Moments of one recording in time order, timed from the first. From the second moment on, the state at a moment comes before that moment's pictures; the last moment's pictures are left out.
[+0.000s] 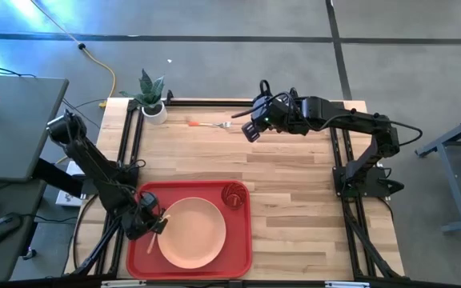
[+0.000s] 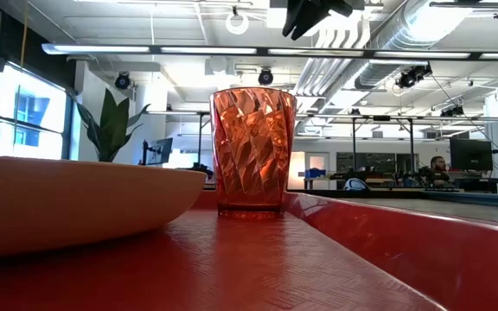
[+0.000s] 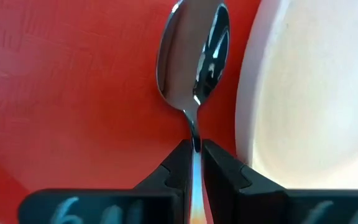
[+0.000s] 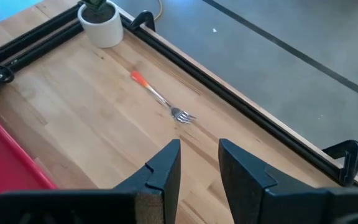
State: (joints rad) left arm -0.95 1.24 0.47 -0.40 -0.17 -2.12; right arm -0.10 1.65 1.85 -1.08 0.52 0.53
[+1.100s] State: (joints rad) left arm -0.39 0.72 0.58 -0.43 -0.49 -1.56; right arm -0.42 1.67 1.19 -0.24 -0.04 0.52
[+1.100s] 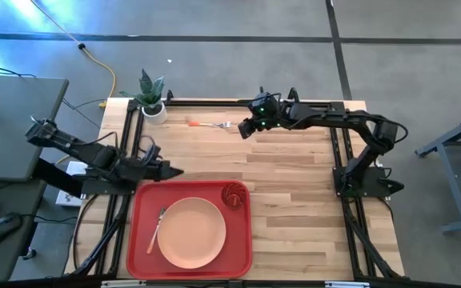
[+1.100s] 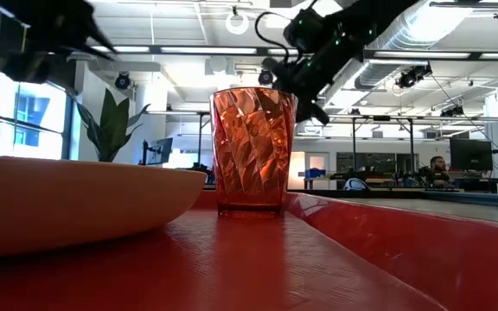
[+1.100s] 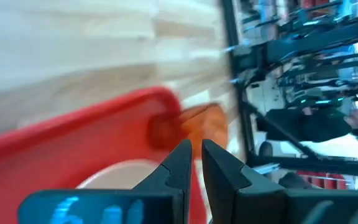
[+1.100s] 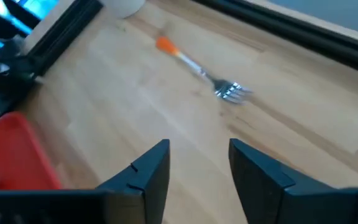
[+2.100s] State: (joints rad) left arm 0.32 0.79 0.61 -0.43 0.01 -0.89; right arm -0.53 2.33 2.07 -0.93 -0.33 0.56
